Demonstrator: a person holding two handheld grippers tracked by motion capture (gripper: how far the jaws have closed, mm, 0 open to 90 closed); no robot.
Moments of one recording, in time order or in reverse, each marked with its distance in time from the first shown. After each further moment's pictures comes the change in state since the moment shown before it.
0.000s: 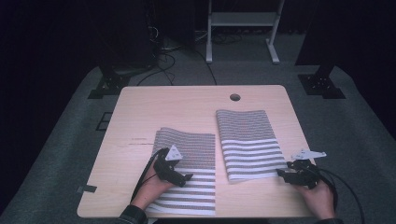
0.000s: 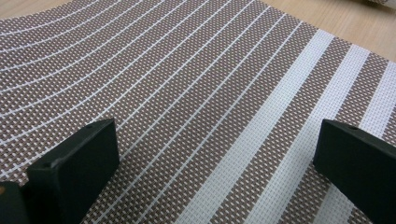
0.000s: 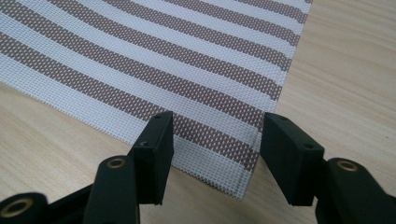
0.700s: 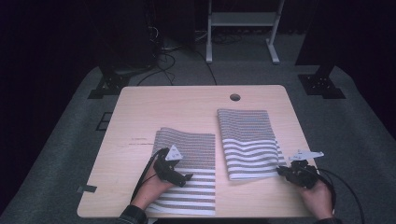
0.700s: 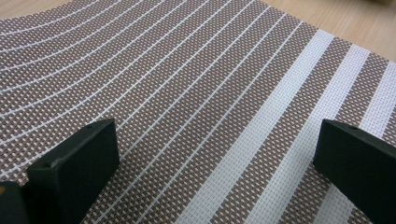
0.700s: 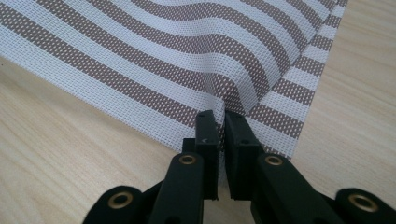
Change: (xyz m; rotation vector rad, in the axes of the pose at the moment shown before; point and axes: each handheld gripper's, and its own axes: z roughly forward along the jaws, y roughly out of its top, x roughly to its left) left arm 0.000 0.000 0.000 0.000 0.000 0.000; right arm 0.009 0.004 -0.001 0.015 0.059 -0.032
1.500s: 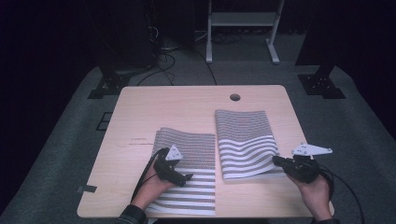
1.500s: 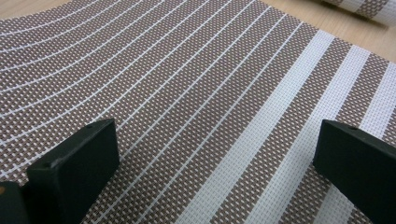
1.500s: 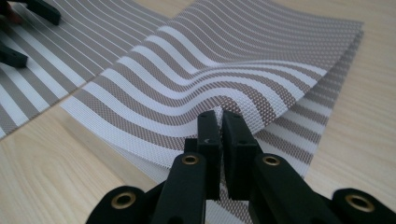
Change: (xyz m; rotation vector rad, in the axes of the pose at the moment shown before) left arm 0.000 0.001 0.000 0.002 -0.001 -0.003; right arm 0.018 0.030 -0.030 -0.216 0.072 -0.025
